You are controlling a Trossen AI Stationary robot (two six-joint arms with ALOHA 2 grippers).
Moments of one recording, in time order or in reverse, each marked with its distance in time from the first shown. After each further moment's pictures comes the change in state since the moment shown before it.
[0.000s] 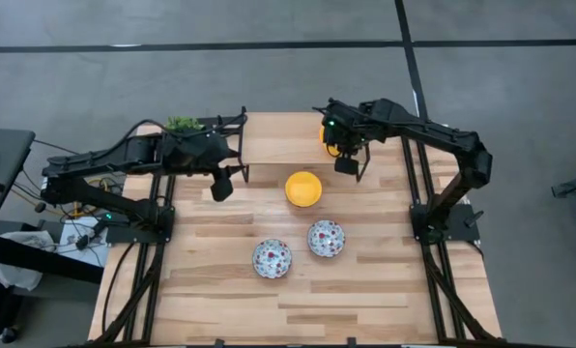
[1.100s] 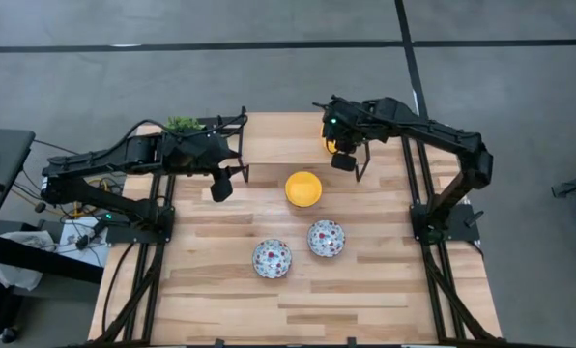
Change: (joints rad) left arm 0.000 0.001 0.000 0.000 0.029 0.010; right arm 0.031 -0.012 0.066 0.019 0.064 0.061
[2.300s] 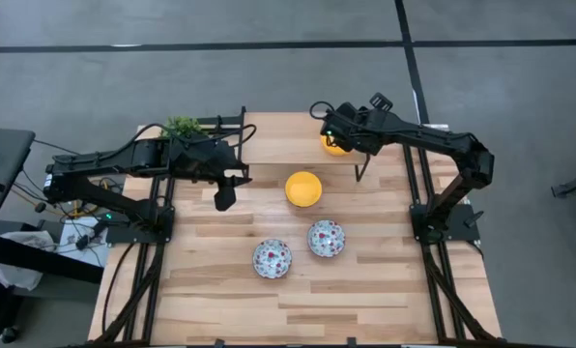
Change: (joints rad) left arm -0.042 0.035 0.000 0.026 0.080 -0.078; right arm -0.026 -0.003 -0.232 0.087 0.706 0.397
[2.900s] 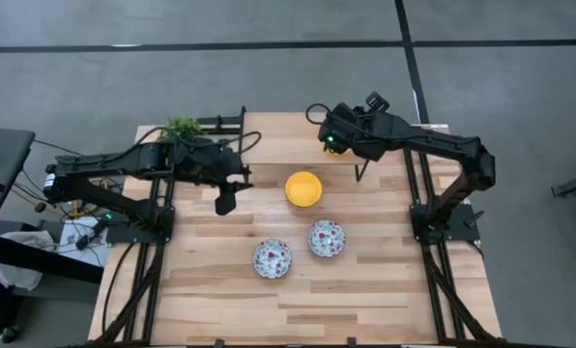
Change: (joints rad) left arm -0.001 0.006 -0.068 0.056 0.049 0.091; right arm 0.153 -0.024 0.143 0.002 0.022 -0.007
